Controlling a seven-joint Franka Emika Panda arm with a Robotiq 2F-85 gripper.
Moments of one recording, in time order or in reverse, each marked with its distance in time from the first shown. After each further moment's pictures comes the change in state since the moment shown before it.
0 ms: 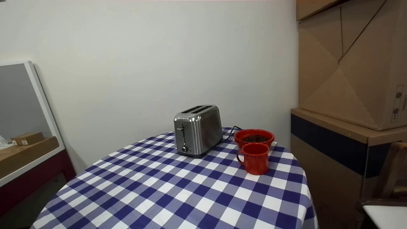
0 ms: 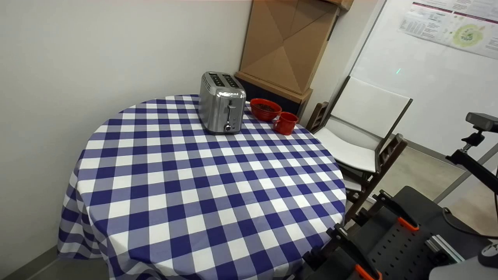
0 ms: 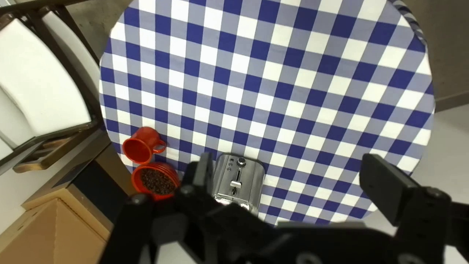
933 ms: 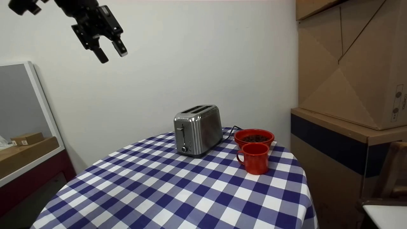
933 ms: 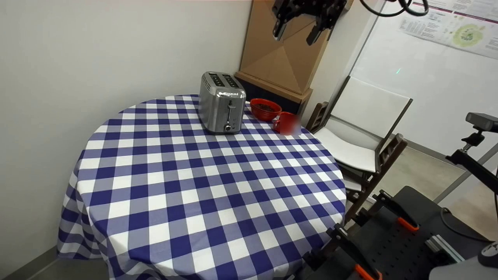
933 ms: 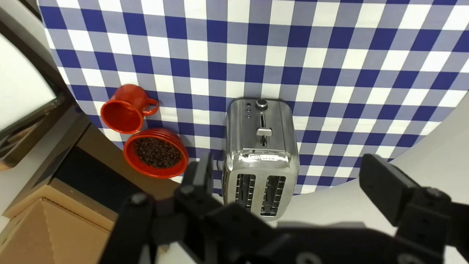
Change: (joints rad) arm -0.171 0.446 -0.162 0.013 -0.145 0.611 0.000
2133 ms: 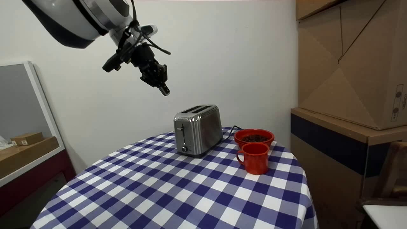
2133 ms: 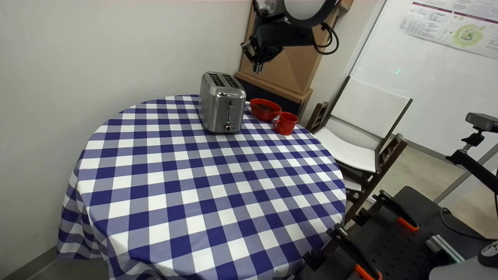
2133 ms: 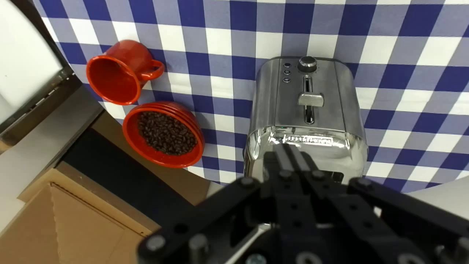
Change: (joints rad) arm 0.224 0.595 -0.290 0.448 -0.388 0.072 0.321
